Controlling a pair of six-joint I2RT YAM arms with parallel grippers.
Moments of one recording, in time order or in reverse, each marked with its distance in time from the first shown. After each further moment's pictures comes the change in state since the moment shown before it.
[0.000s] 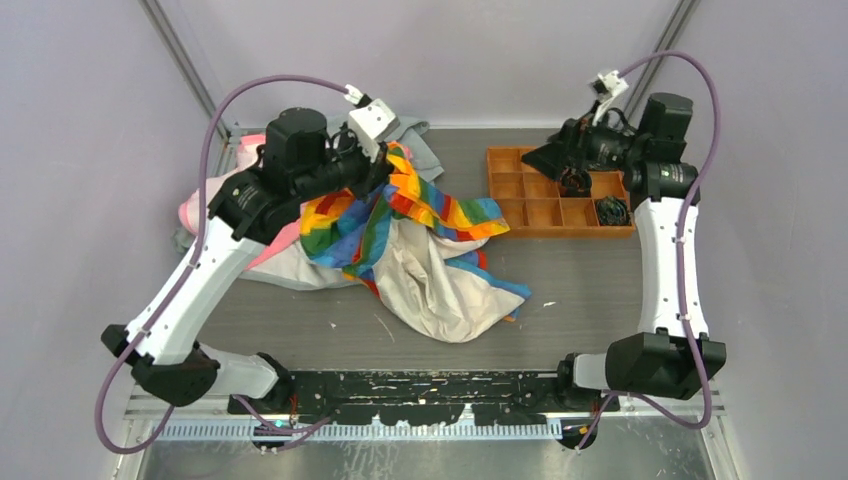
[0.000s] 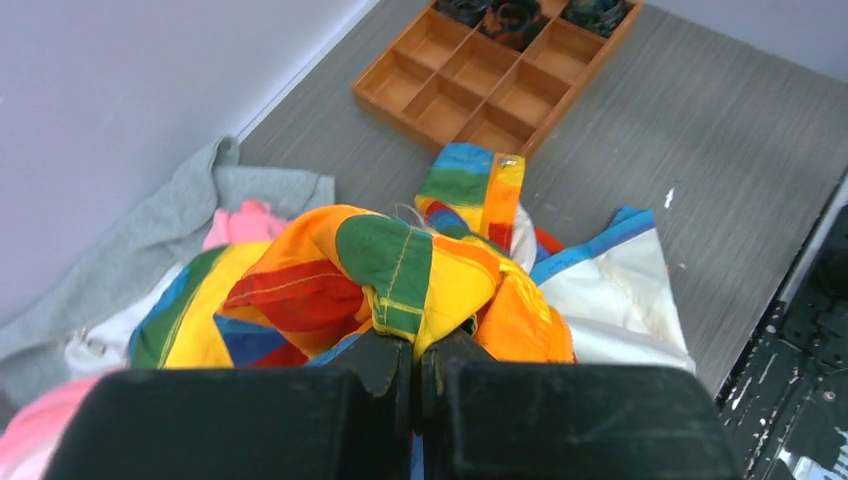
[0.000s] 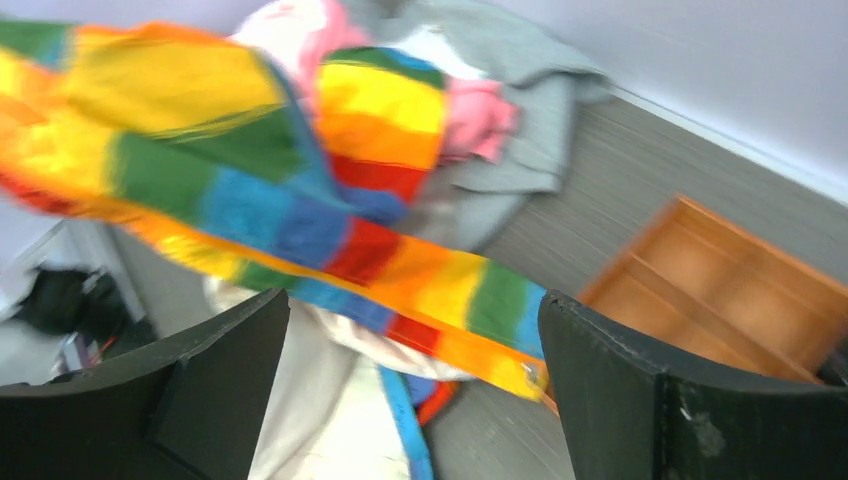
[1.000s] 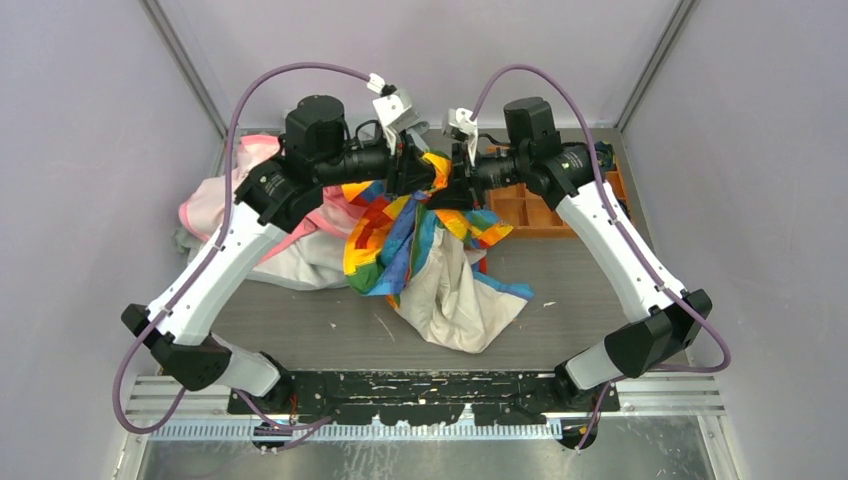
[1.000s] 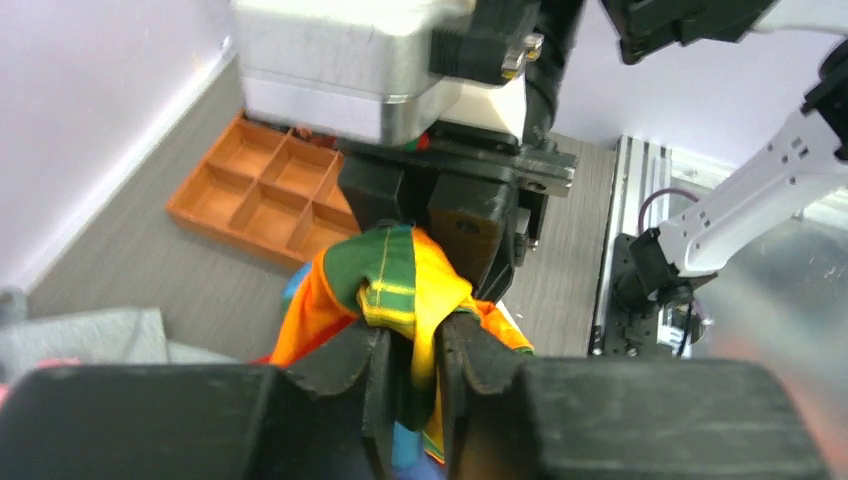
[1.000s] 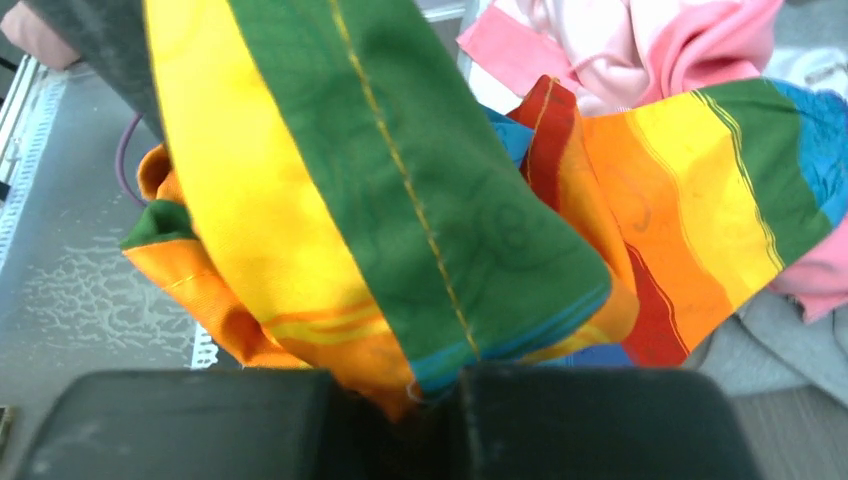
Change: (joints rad) left arm -0.016 0.134 0.097 0.148 0.430 -0.125; right arm 0.651 0.146 0.154 -0.197 -0.073 -0.320
